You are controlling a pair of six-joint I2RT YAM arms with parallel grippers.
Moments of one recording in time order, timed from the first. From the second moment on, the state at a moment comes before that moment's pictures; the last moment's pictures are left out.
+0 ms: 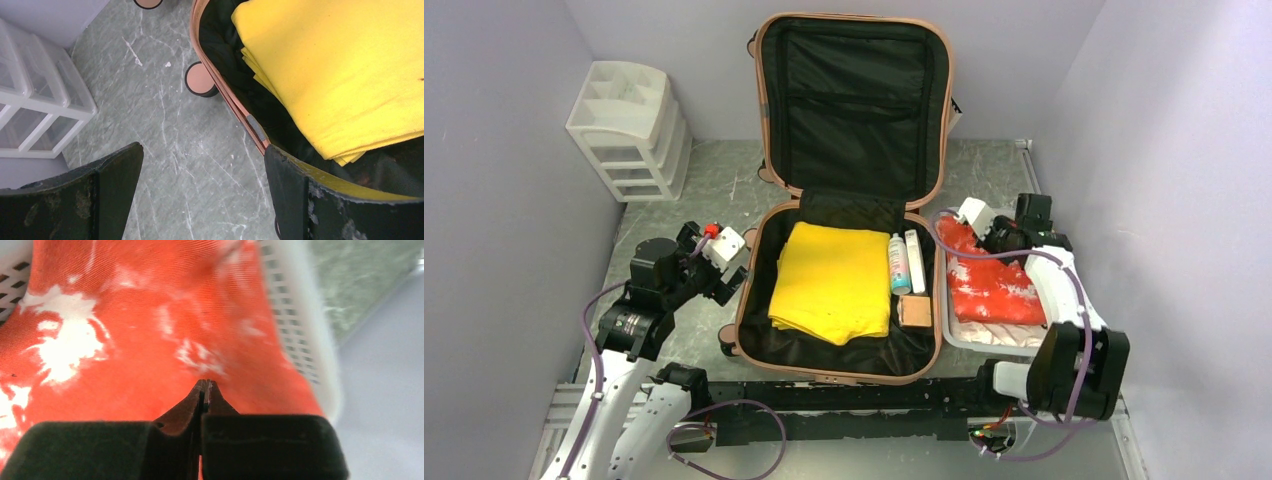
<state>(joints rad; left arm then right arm) -0.22 0.60 0.76 -0.61 0.22 0.51 -0.16 1.28 0.84 -0.55 -0.27 -1.09</state>
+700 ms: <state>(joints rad) -0.20 0.59 0.76 -0.61 0.23 0.51 -0.20 1.44 0.85 -0.28 -0.27 -1.04</state>
